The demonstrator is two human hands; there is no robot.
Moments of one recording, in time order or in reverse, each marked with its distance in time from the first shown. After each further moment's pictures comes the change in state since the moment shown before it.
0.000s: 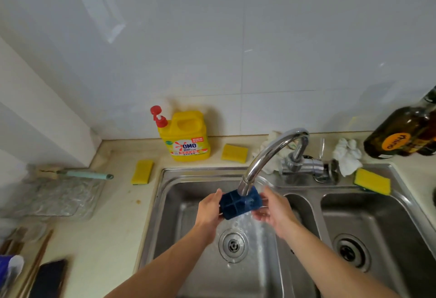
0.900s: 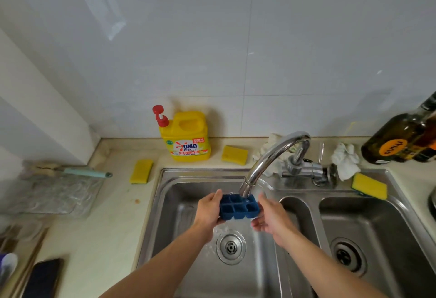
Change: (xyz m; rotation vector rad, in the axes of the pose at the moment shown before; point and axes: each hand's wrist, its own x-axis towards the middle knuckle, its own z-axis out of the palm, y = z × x) left_hand -0.002 0.007 -0.002 0.043 -0.020 0.001; right_hand -0.009 0.008 0.002 -0.201 -0.028 -0.018
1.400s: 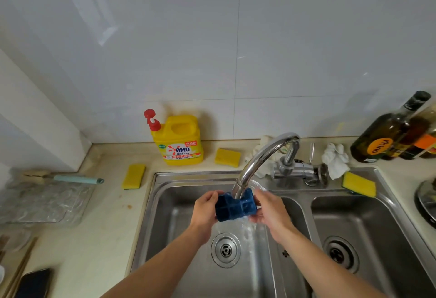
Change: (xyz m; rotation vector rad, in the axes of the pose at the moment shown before) left_hand 0.015 -0.007 0.006 -0.044 -0.040 0.080; right_hand -0.011 -0.017 -0.009 0.032 0.023 -0.134
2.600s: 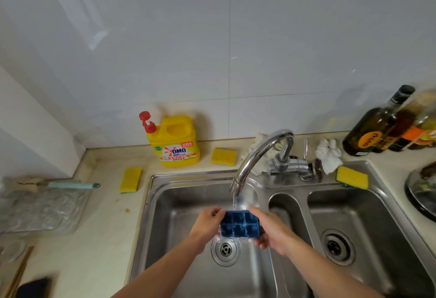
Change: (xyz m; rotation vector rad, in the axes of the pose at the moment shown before) left_hand -0.010 -0.023 -0.012 0.488 -0.163 0.030; right_hand -0.016 0.032 -0.010 -0.116 -0.156 0.239
